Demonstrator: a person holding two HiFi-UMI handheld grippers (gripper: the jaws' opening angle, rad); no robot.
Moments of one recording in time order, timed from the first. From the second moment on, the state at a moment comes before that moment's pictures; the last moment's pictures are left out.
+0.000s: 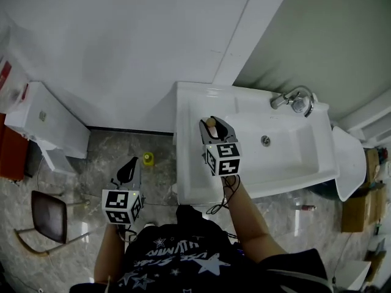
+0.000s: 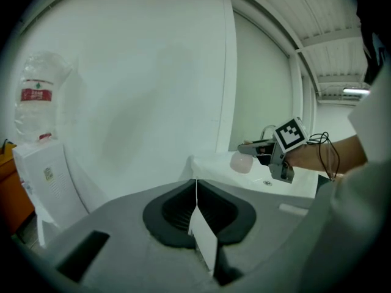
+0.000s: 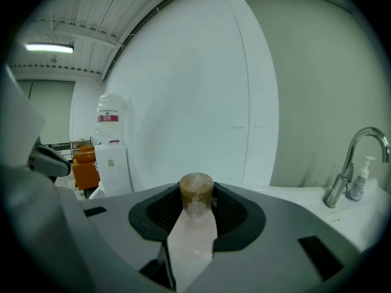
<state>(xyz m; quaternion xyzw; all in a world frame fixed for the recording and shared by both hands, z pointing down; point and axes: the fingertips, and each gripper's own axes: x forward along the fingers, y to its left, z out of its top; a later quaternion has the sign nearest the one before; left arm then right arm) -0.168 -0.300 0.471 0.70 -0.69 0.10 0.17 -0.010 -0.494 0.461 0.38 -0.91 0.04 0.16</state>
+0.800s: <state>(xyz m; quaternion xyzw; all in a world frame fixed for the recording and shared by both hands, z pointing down) -0.145 -0.159 0.470 0.80 -0.57 0.10 0.15 0.061 -0.265 0.436 0.51 -0.85 0.06 0.14</state>
